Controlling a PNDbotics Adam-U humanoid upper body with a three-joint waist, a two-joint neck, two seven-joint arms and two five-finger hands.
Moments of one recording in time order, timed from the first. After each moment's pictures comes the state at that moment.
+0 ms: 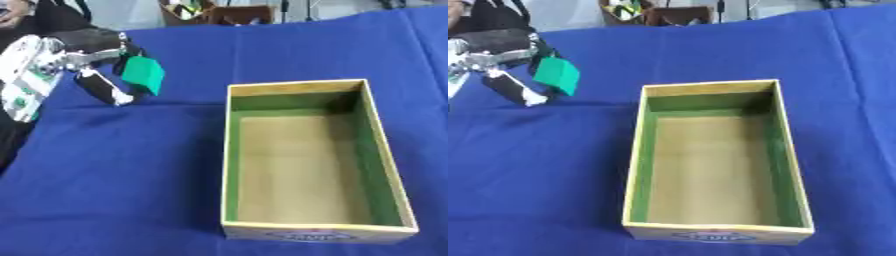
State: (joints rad) left arm -0.78 0.78 -0.13 -1.44 -0.72 -0.31 -0.54; right arm -0.29 -0.31 -0.17 -1.98 0.26 -0.18 -0.39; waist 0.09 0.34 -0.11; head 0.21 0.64
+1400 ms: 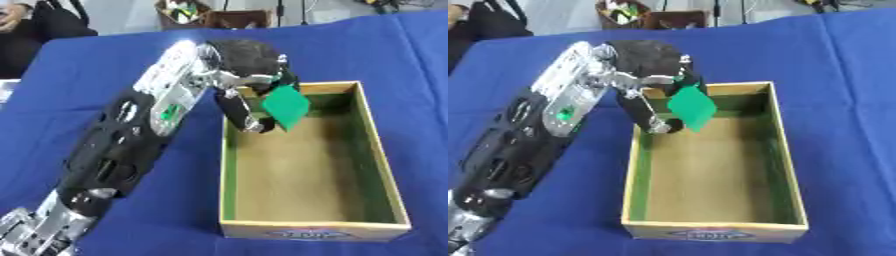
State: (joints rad) left arm -0.95 0.30 -0.34 -1.48 -0.94 -0.39 -0.71; right arm -0.32 -0.31 -0.17 -1.98 0.25 -0.21 -0.41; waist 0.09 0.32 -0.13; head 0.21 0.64
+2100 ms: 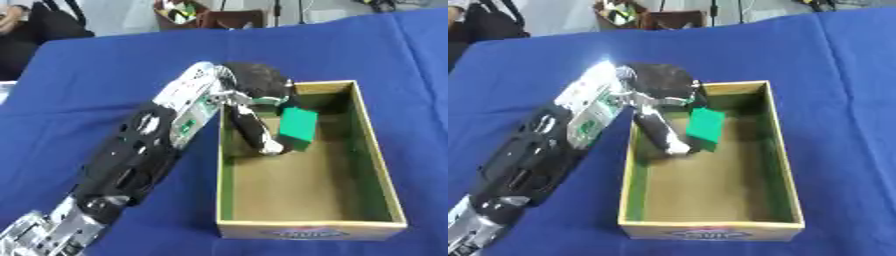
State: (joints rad) left arm -0.95 0.27 -0.37 -1.41 -0.95 -0.39 -0.71; right arm -0.32 -0.31 -0.17 -1.98 0.25 -0.21 -0.41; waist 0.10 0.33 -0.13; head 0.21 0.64
